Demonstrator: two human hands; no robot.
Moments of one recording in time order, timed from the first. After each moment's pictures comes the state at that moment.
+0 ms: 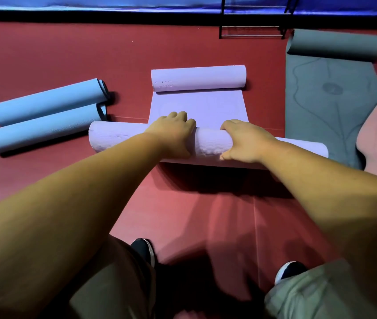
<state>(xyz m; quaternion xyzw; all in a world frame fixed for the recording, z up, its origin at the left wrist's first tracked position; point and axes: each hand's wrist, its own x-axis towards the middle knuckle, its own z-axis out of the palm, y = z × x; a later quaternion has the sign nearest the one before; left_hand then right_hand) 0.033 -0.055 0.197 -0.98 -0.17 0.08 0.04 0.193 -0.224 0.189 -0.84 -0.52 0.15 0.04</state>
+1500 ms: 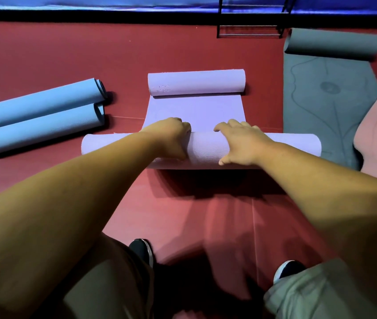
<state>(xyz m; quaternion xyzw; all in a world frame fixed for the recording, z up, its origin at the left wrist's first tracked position) 0.034 -0.052 0.202 -0.96 -0.21 0.15 -0.08 0.186 -0.227 0.186 -0.84 -0.53 0.14 -0.03</state>
